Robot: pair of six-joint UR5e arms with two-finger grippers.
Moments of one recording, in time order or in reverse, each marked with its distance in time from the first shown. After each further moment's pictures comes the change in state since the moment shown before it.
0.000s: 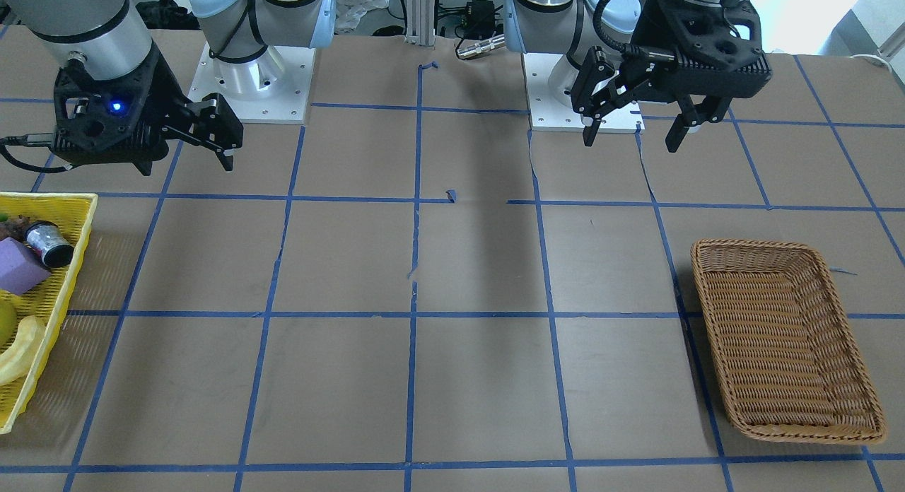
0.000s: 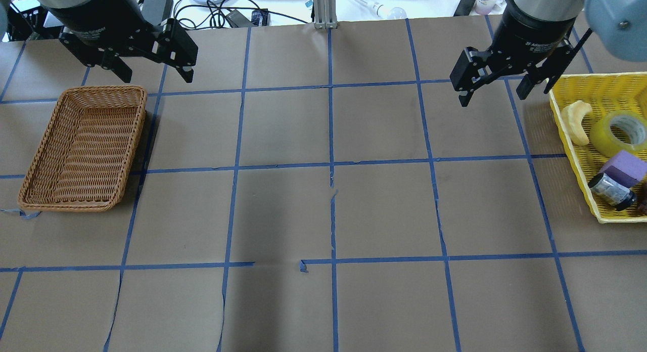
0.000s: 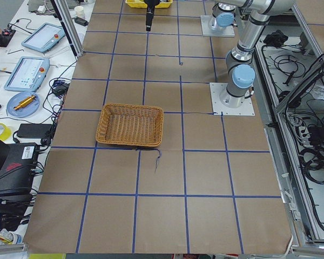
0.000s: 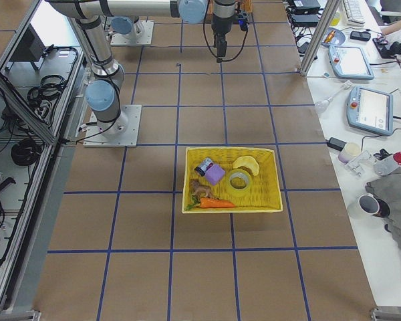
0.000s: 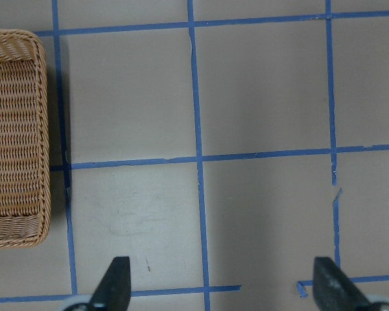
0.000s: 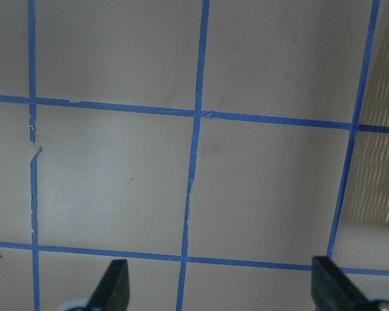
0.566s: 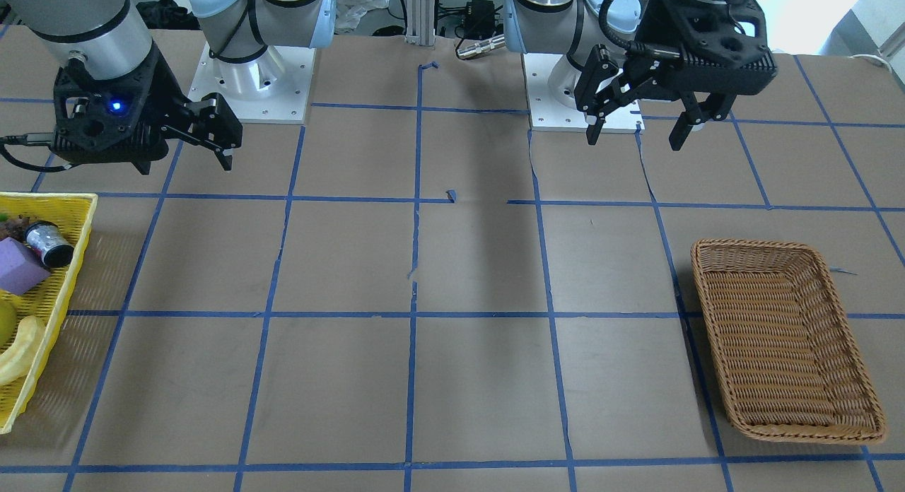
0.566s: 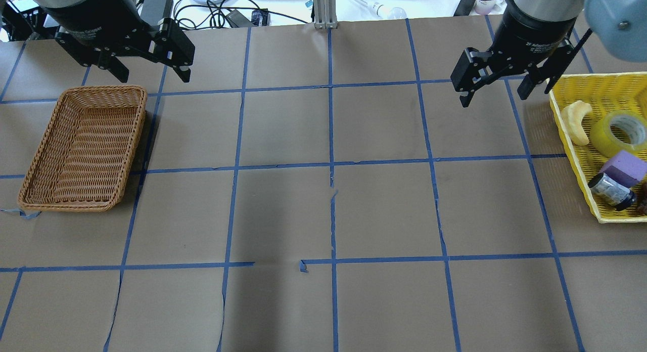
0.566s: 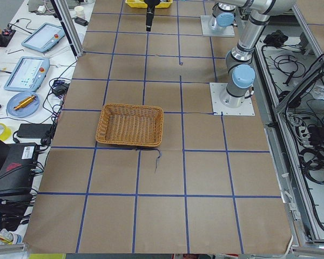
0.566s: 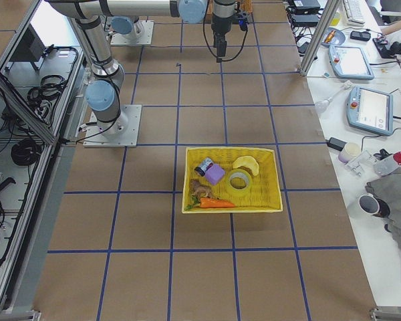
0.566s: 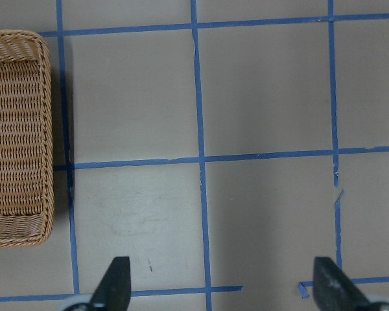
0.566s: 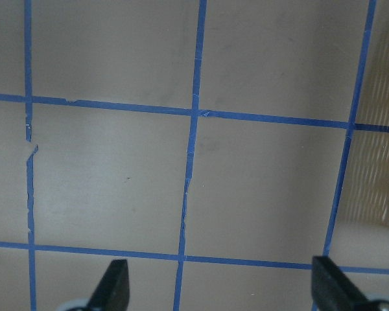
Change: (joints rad) left arm 0.005 0.005 -0.001 -0.002 0.002 0.002; right arm 0.001 -0.001 0.000 0.001 -0.009 0.000
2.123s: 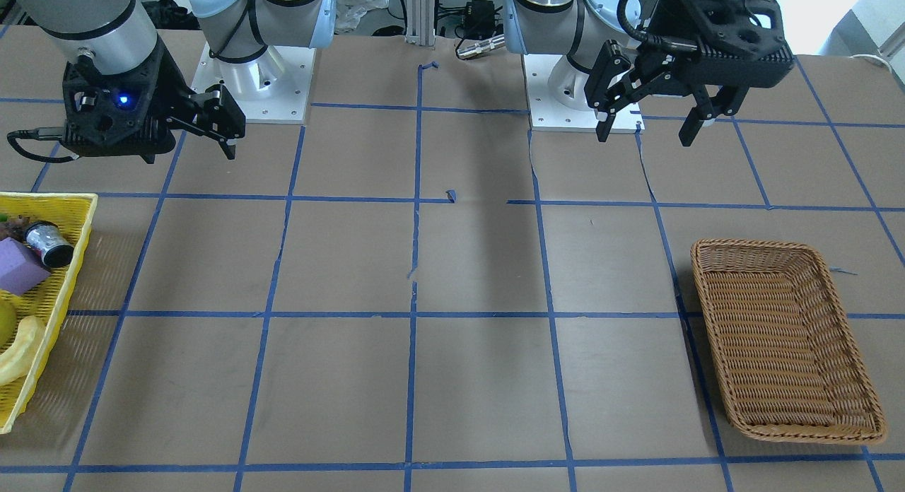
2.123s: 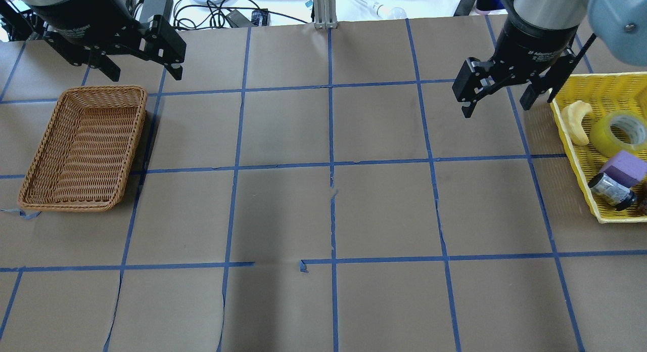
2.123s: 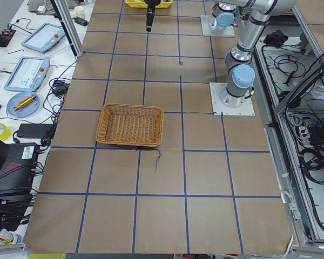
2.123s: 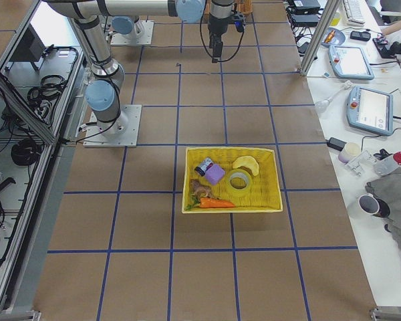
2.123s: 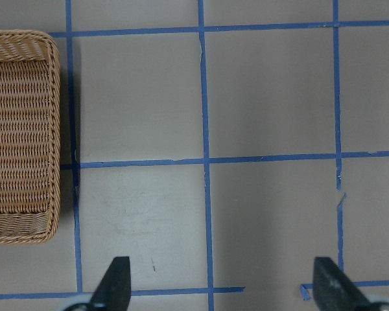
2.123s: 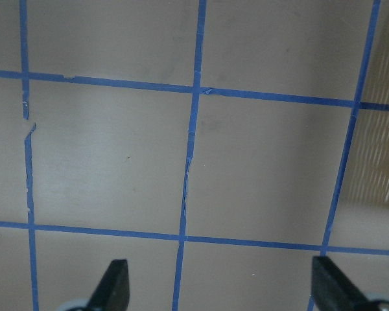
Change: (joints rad) left arm 0.022 0.011 0.000 -0.001 -0.002 0.000; right arm 0.001 -0.013 0.012 0.047 -0.003 -0.001
